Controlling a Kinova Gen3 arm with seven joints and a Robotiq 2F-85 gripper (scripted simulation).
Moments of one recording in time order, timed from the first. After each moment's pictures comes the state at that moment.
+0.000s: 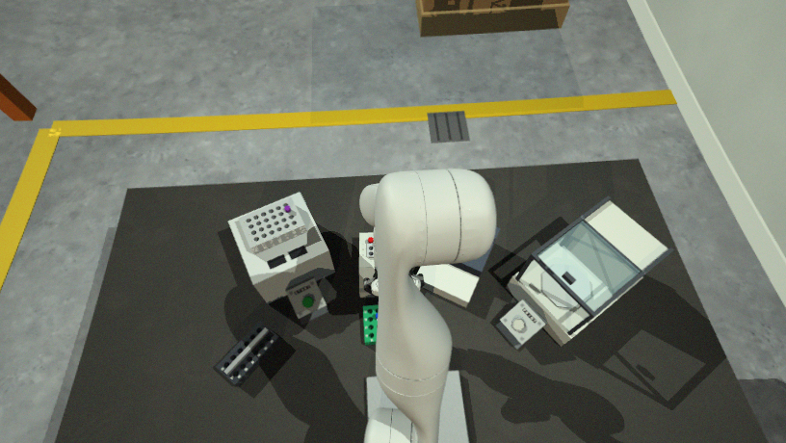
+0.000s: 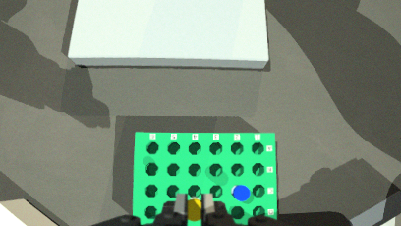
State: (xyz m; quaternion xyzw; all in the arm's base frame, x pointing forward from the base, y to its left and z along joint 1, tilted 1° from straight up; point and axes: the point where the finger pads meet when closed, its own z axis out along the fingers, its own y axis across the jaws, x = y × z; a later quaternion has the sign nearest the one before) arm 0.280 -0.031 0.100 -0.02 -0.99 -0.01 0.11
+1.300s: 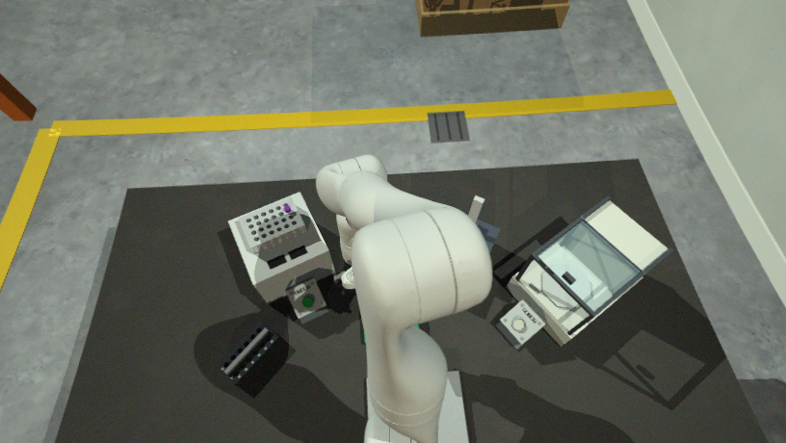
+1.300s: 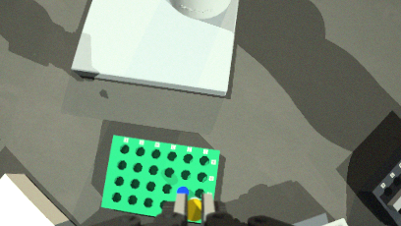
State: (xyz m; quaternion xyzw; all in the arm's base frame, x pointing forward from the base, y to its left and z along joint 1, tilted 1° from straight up) arm 0.276 0.020 0.177 0.05 -0.99 0.00 0.11
